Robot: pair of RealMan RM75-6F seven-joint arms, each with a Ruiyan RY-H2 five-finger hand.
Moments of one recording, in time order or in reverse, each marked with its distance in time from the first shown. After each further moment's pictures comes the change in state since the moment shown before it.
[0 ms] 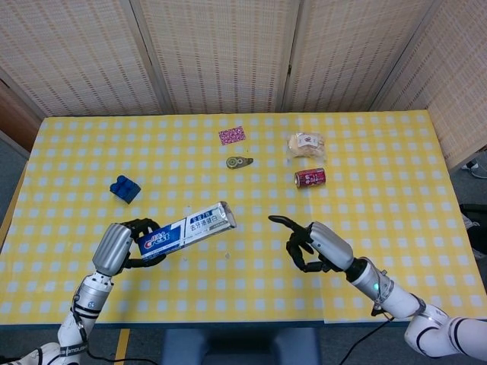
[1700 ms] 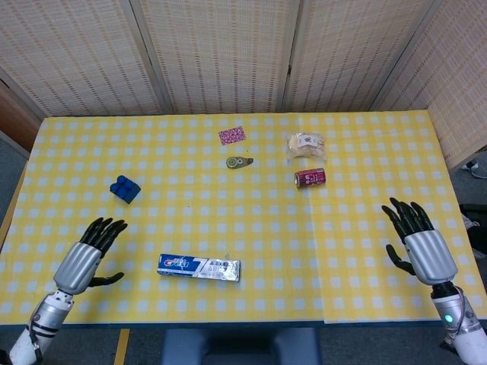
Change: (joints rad) left arm 0.101 0.113 0.170 0.213 0.072 0.097 0.053; right arm -0.407 0.169 0.052 -0.060 0.274 0.030 -0.793
